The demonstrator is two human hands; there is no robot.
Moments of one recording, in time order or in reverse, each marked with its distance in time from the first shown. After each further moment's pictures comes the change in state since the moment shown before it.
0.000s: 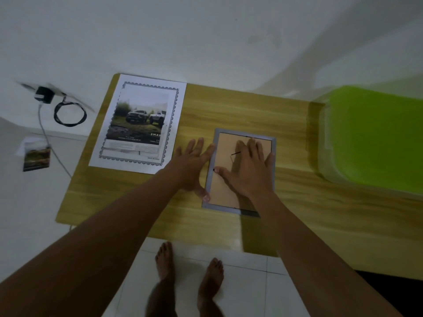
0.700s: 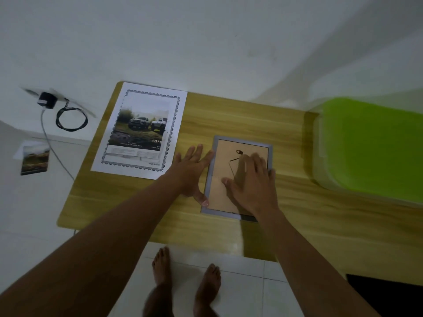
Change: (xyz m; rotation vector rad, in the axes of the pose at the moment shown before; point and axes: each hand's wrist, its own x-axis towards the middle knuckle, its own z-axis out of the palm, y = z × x) left_hand -0.002 0.001 0.000 -0.023 0.002 -0.016; right_hand -0.028 0.008 -0.013 0.025 0.014 0.010
